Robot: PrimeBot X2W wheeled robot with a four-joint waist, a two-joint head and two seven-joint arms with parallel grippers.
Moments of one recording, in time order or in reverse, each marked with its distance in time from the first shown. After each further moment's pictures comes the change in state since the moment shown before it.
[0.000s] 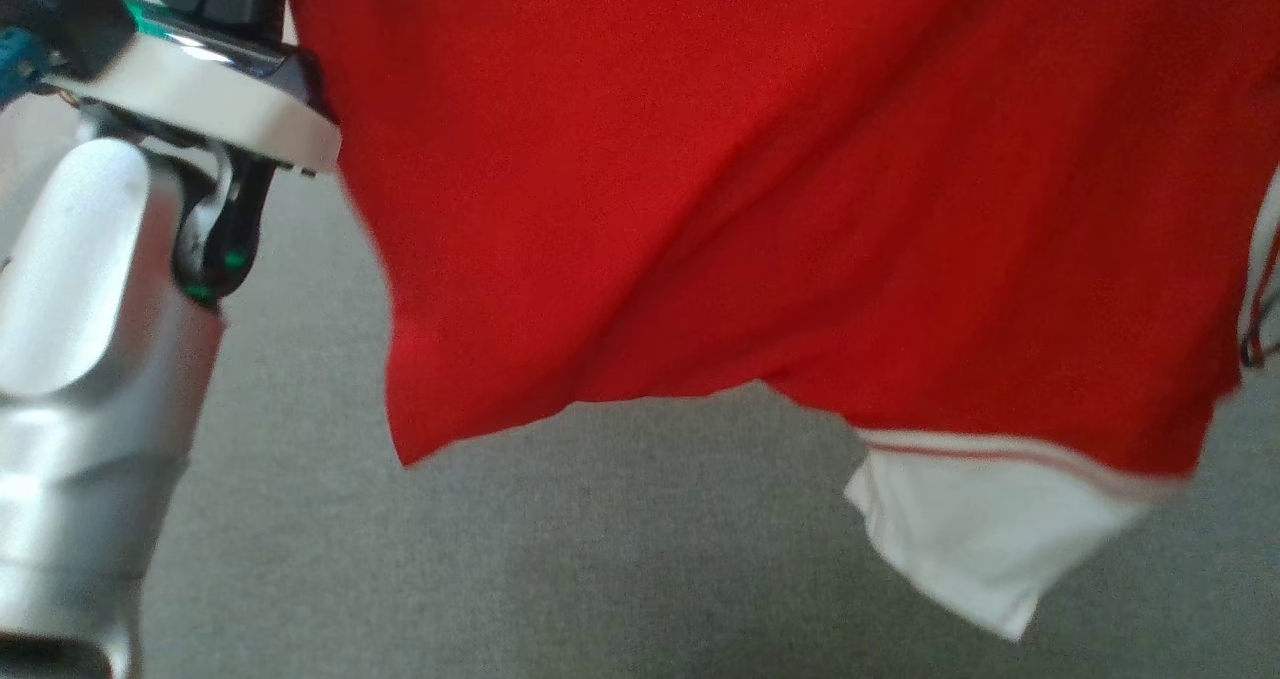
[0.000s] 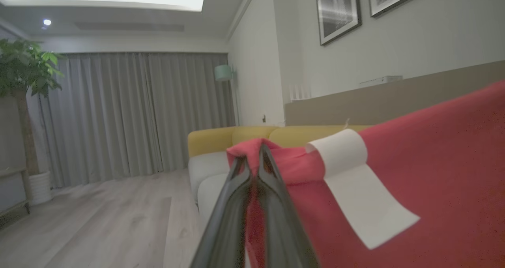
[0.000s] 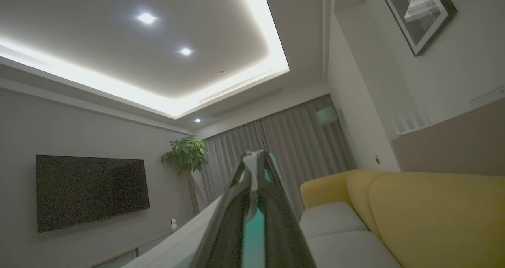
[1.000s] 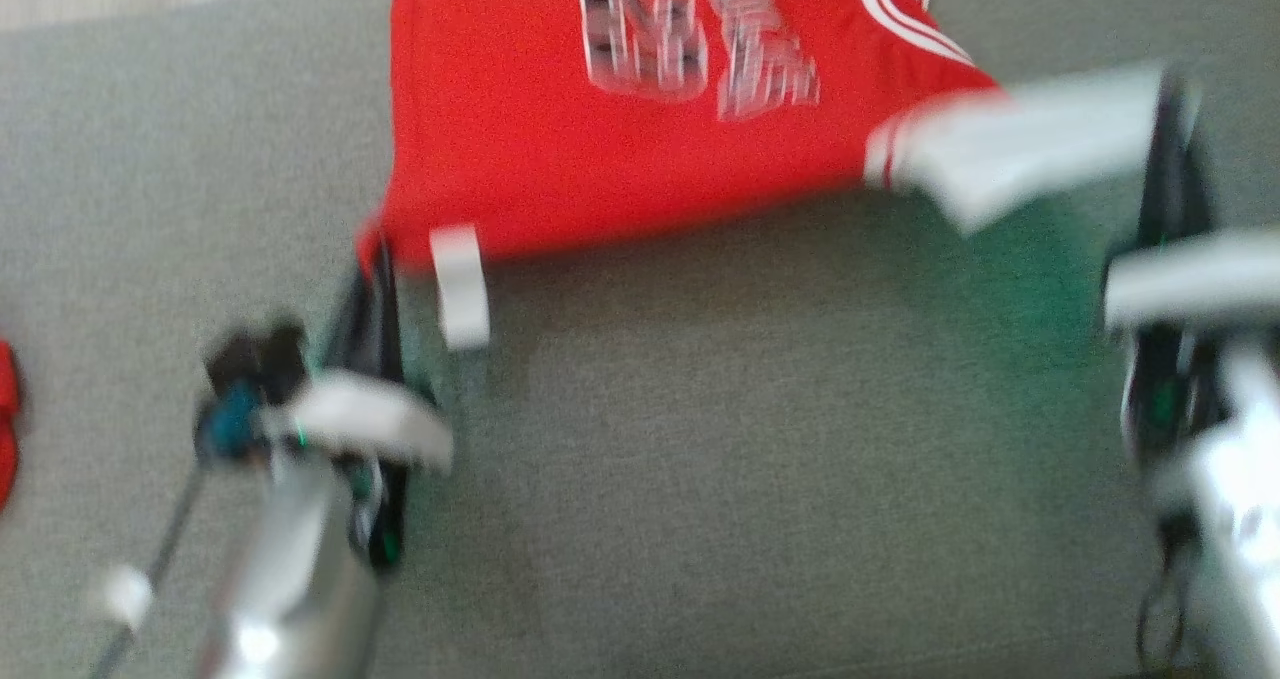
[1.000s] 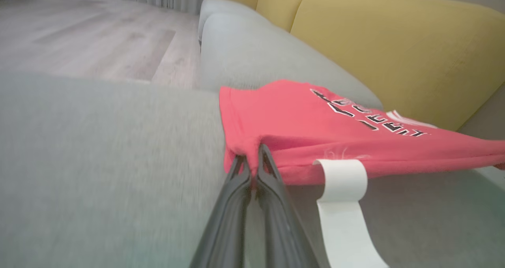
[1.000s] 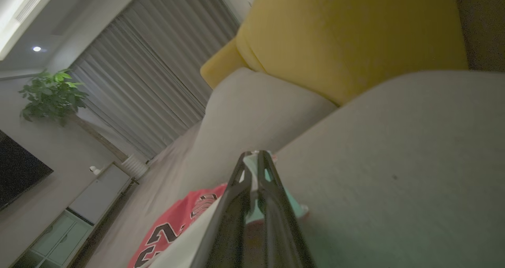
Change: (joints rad) left arm 0.341 -0.270 0.201 0.340 0.128 -0.001 -0.210; right arm 0.371 0.030 0.124 0.258 0.235 0.000 -0.233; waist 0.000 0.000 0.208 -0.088
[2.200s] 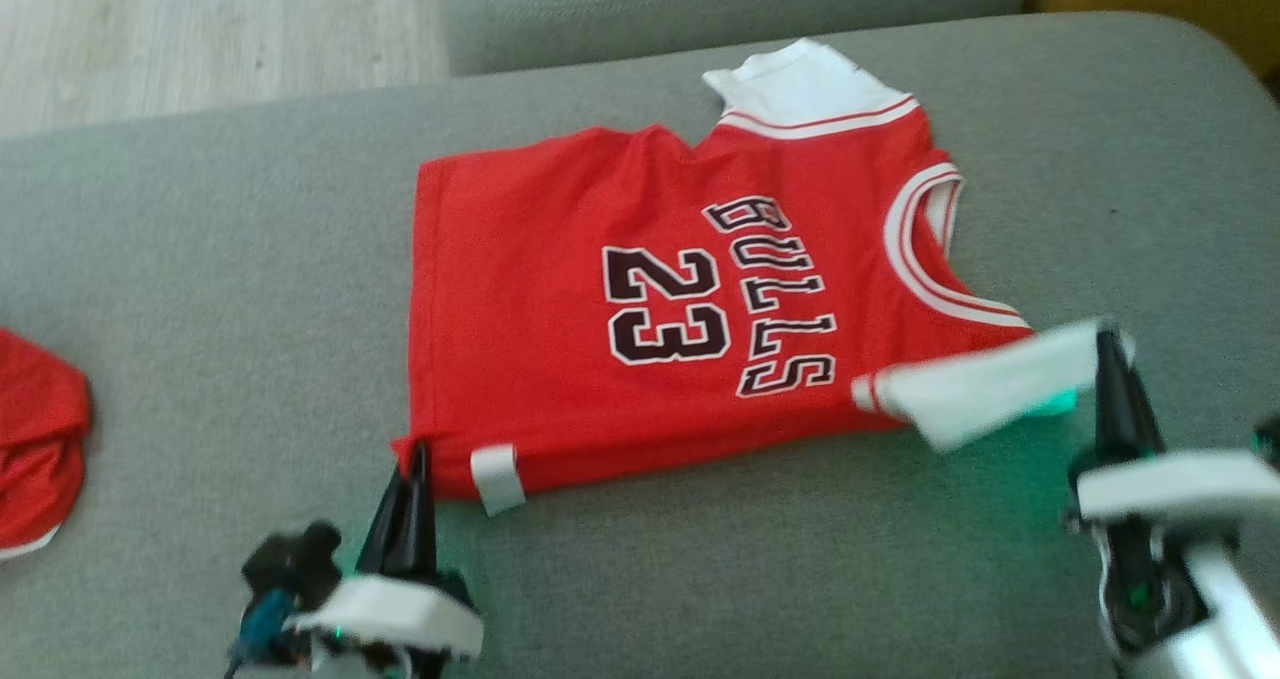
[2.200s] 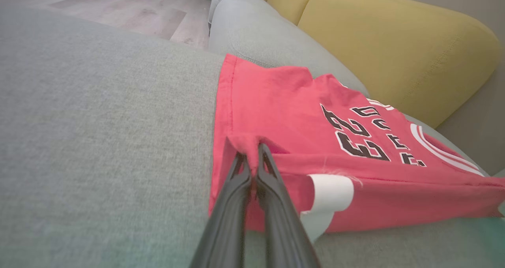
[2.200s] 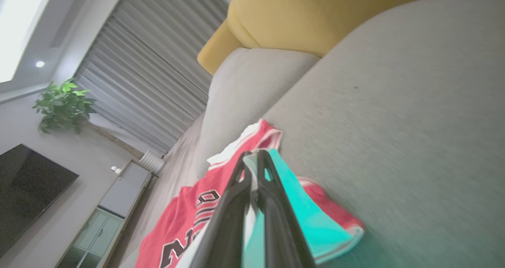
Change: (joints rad) left arm 0.430 -0.044 0.010 -0.182 -0.034 -0.015 0.000; right arm 0.446 0.026 -0.005 -0.181 0.133 0.000 0.032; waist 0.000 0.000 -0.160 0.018
